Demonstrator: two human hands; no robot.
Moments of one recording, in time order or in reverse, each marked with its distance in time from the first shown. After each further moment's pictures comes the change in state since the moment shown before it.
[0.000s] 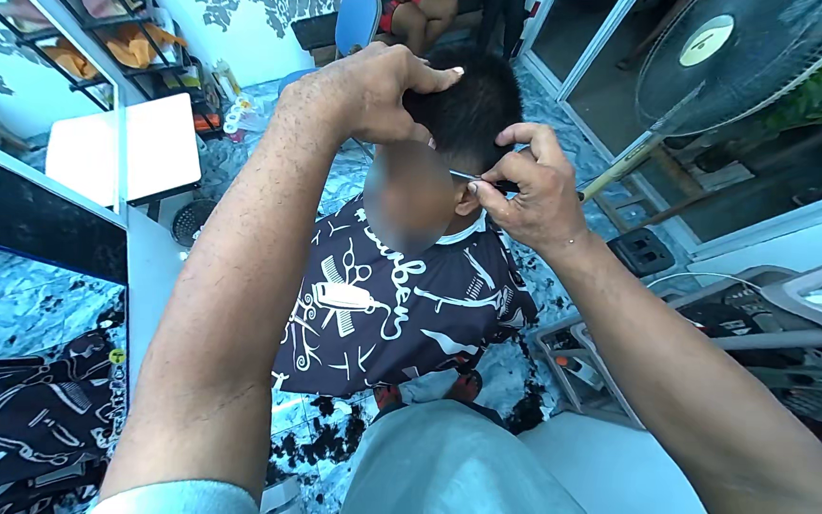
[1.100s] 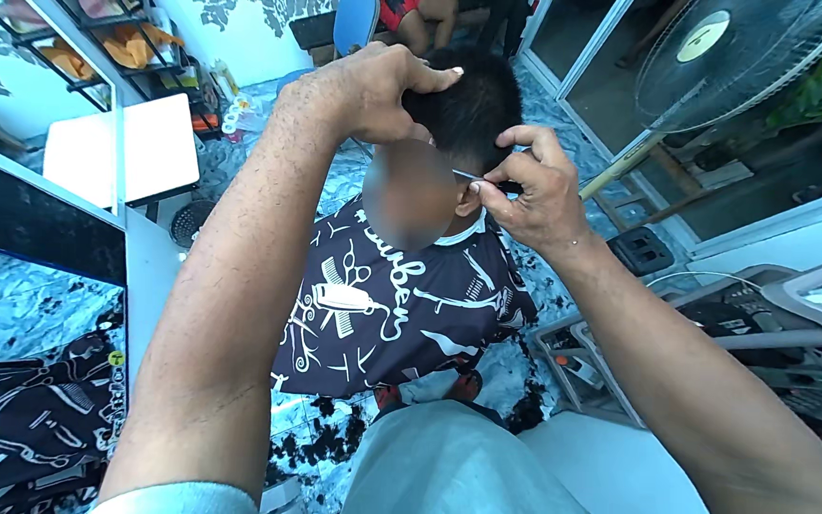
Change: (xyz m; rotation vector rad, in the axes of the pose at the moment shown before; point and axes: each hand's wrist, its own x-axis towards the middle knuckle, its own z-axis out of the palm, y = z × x) left_hand 0.004 -0.003 0.001 0.001 0.007 0.008; right_hand -0.002 0.006 0.000 0.017 0.014 -0.012
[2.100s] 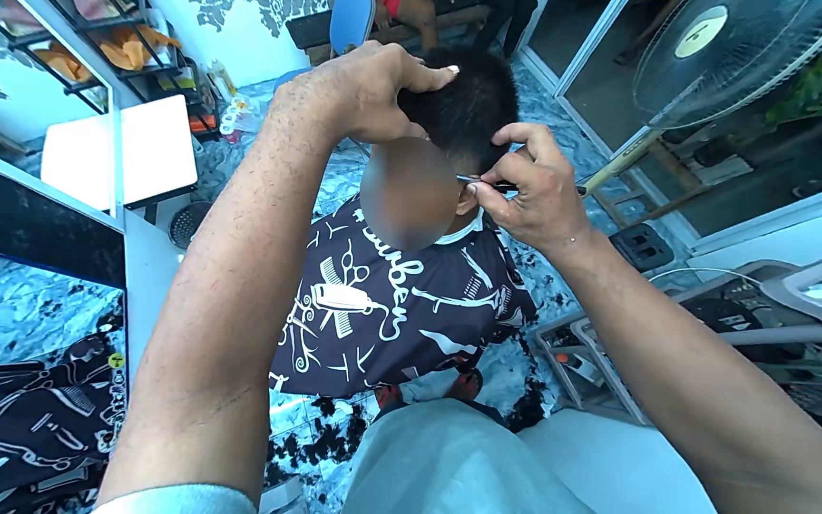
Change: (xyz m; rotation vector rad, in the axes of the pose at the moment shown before) left_hand 0.002 0.000 0.001 -0.004 -0.005 0.004; right_hand 0.001 0.002 -0.004 -0.022 -0.048 -0.008
